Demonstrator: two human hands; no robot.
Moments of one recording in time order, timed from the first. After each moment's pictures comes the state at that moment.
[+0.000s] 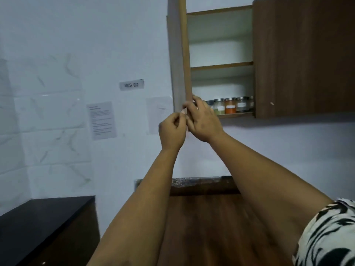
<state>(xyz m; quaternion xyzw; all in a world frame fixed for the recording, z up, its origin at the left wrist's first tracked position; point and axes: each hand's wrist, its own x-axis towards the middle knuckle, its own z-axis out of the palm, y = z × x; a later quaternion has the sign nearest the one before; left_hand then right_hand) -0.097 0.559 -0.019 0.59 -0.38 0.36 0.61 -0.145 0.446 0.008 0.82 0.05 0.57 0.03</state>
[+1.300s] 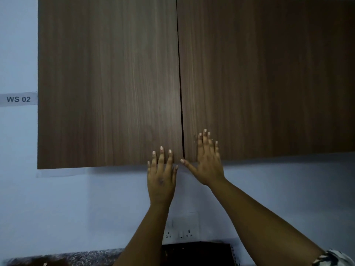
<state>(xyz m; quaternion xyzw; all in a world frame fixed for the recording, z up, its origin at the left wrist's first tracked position) 0.063 0.035 -0.081 0.70 -0.35 0.54 0.31 -0.035 -0.103 -0.030 0.83 -0.16 0.53 0.10</state>
